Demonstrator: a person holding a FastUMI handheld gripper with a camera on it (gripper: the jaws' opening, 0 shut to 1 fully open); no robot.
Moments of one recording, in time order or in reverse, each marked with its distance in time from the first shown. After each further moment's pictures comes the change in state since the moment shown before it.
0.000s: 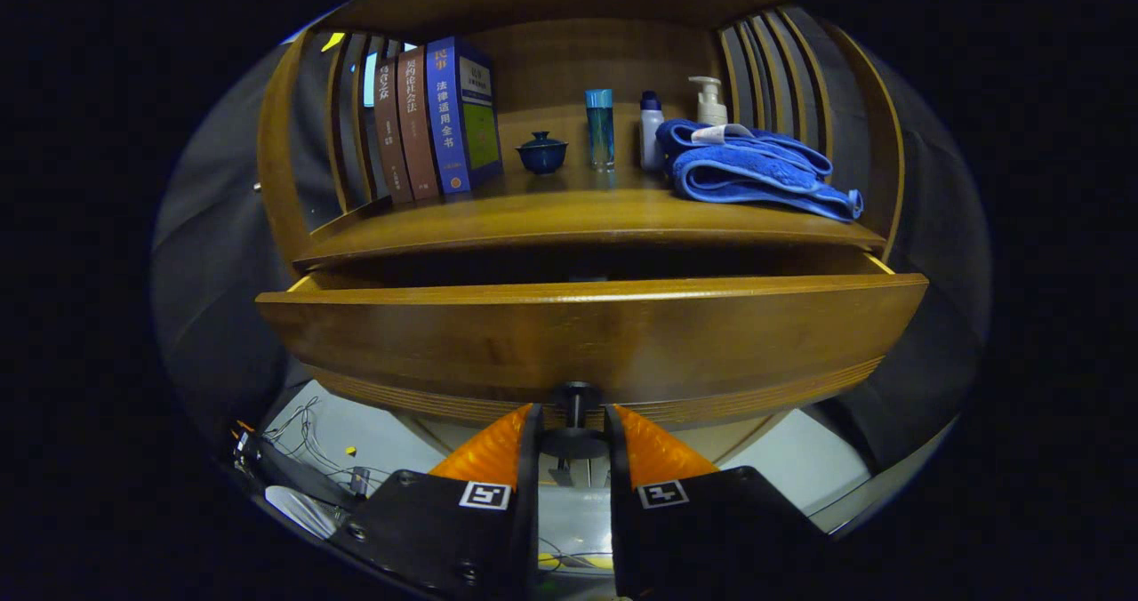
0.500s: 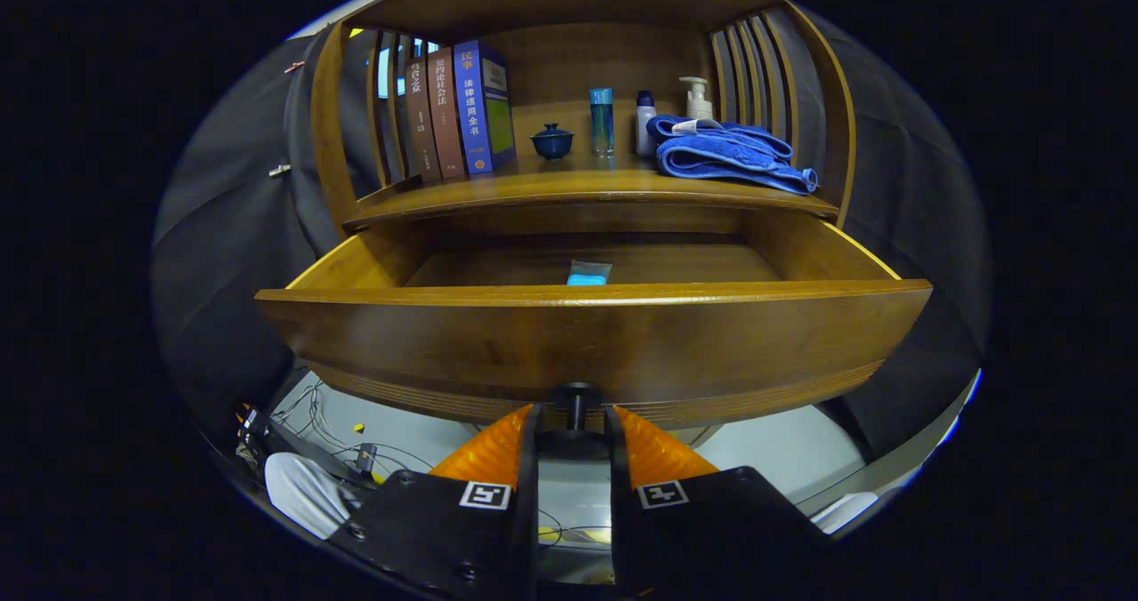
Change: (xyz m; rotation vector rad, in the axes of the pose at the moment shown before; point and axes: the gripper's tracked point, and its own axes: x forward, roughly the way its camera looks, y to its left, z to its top) arm -0.070 0.003 -0.042 -0.013 0.034 0.008
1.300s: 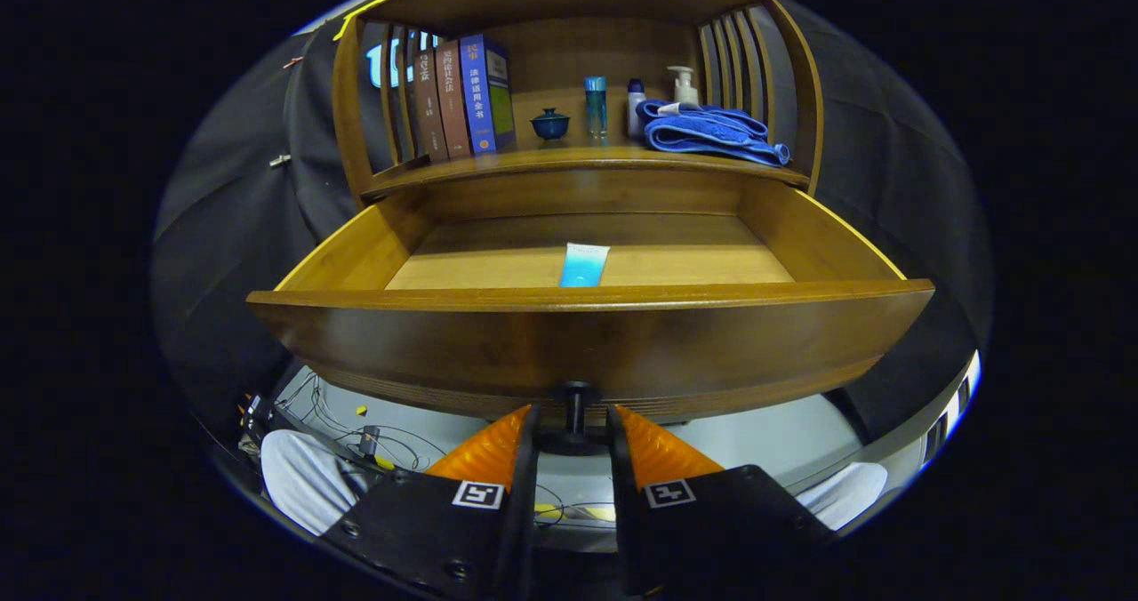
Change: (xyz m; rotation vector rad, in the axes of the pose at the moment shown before) arm -0.037 0.001 -0.034 0.019 0.065 -0.047
